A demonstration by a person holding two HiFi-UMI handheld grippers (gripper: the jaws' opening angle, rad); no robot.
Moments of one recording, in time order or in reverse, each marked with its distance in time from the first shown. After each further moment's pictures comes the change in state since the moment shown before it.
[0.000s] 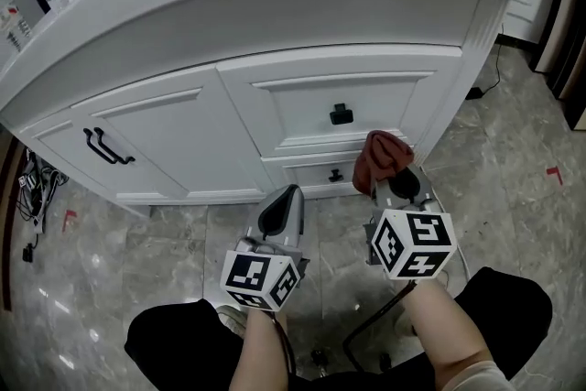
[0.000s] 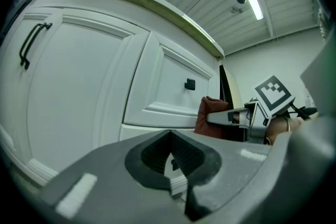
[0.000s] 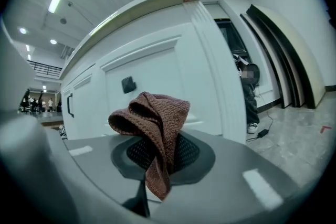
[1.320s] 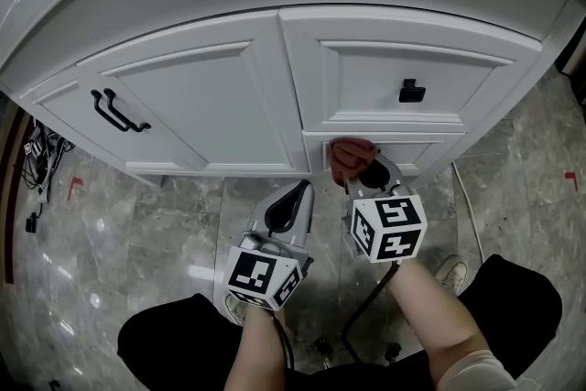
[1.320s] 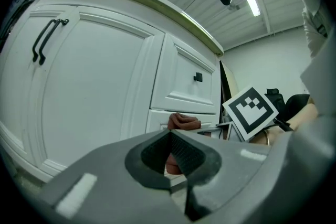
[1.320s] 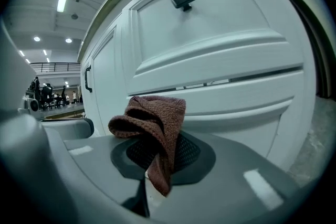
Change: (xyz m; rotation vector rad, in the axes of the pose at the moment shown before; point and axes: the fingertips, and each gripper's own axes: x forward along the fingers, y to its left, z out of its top) left arm -0.037 0.046 -0.030 0.045 0.026 -0.006; right arm 0.067 0.100 -0.108 -0.044 0.174 0.222
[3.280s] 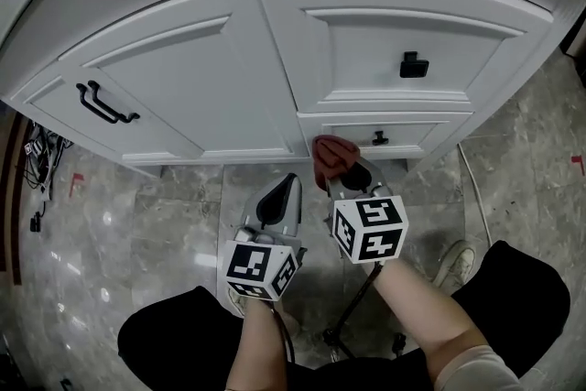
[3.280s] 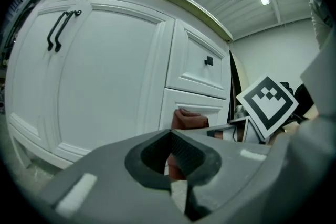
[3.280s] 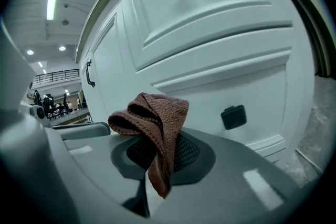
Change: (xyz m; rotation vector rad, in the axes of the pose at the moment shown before) left arm -0.008 0.025 -0.046 -0.014 0.099 0.101; right arm 0.008 0.026 -0.053 0.106 0.065 0.022
